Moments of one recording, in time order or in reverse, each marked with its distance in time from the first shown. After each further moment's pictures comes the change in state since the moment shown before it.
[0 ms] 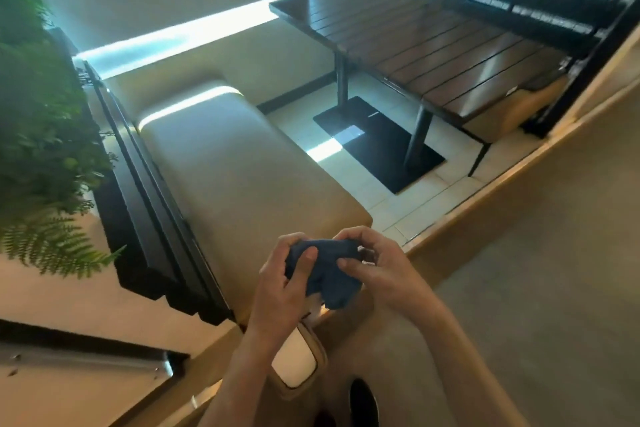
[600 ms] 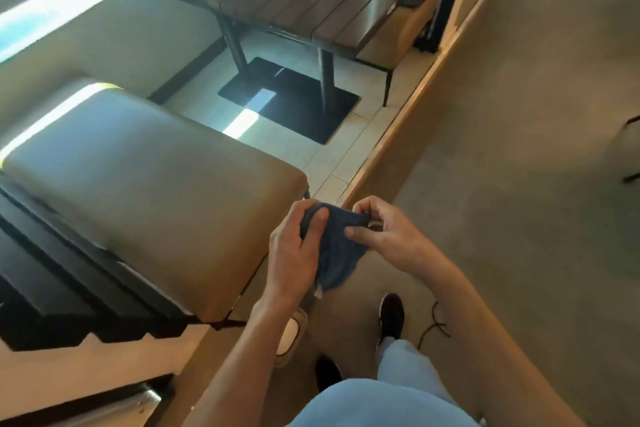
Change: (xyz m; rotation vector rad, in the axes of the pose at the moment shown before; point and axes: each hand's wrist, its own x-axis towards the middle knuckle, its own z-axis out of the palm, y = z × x) left_hand -0.011 -0.006 0.097 -0.013 -0.343 0.078; right_hand -0.086 0.057 -0.049 0.108 0.328 0.212
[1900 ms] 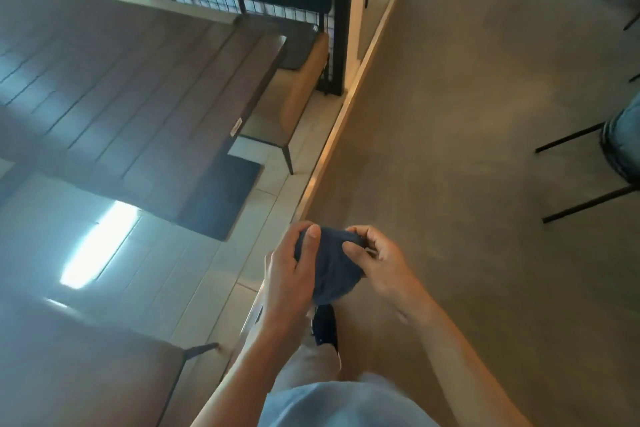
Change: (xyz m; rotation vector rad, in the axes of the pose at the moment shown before) left_hand 0.444 0.072 0.409 -0.048 -0.156 -0.237; right_hand 0.293 0.014 -0.463 0.289 0.405 0.165
